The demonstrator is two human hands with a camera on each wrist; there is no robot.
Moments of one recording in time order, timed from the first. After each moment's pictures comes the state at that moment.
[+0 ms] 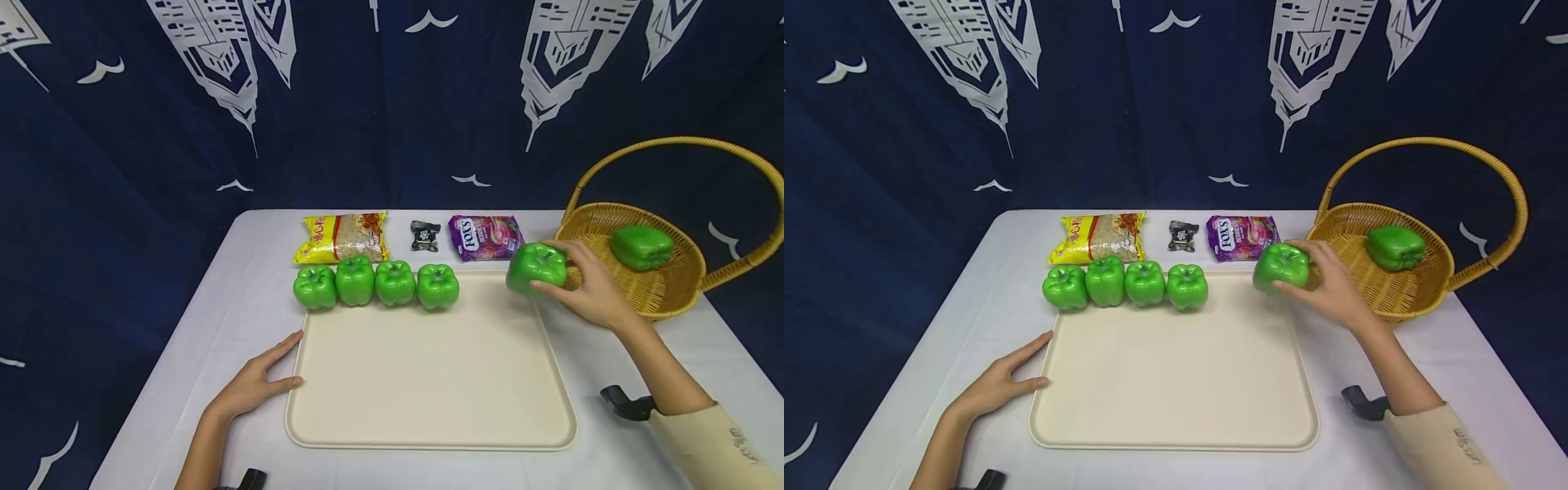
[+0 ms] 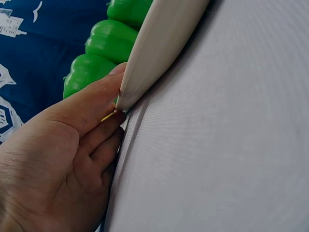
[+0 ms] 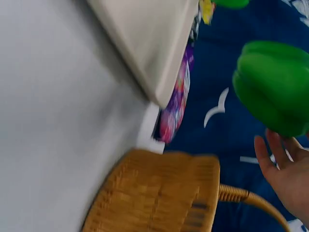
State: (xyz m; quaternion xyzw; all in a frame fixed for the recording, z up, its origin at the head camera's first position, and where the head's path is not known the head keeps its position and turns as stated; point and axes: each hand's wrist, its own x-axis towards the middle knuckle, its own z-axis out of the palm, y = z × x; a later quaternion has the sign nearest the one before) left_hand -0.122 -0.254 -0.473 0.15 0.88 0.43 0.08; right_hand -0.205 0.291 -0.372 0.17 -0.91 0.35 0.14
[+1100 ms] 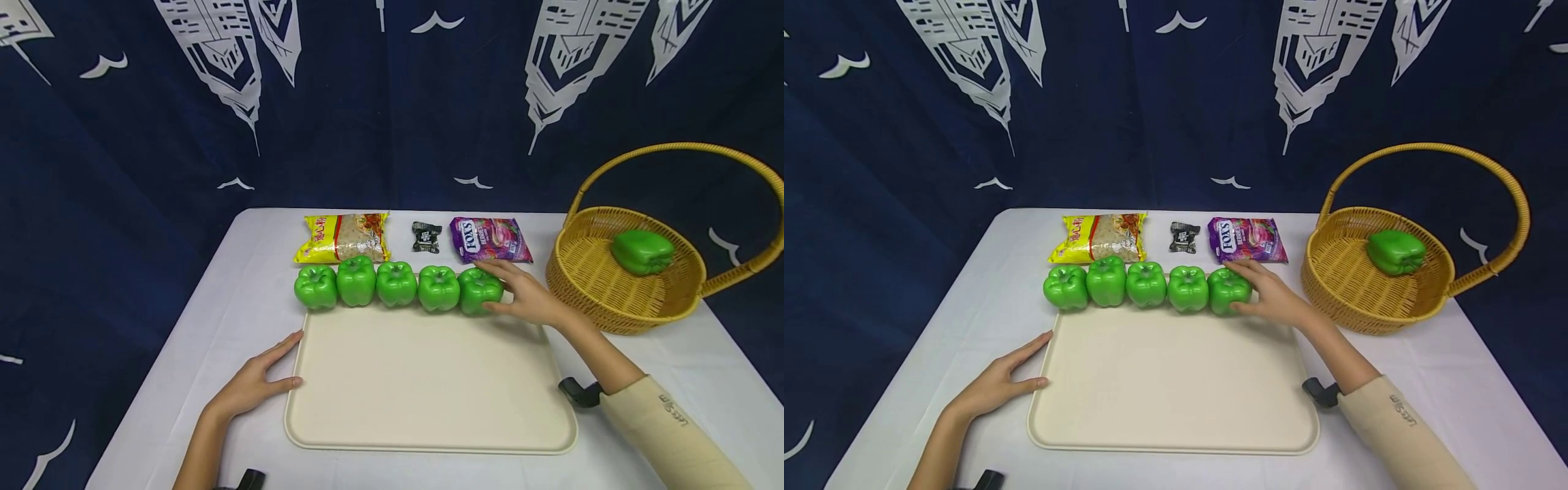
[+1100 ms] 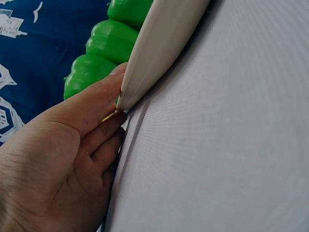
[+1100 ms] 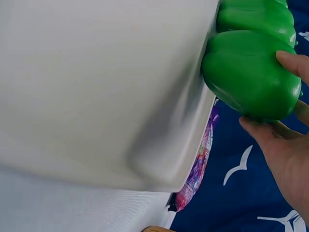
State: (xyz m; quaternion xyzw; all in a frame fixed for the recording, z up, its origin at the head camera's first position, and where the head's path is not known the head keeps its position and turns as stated) left_hand -0.122 -0.255 -0.475 0.16 0.89 0.43 0.08; right_hand -0.236 0.234 -0.406 0.32 -0.89 0.32 0.00
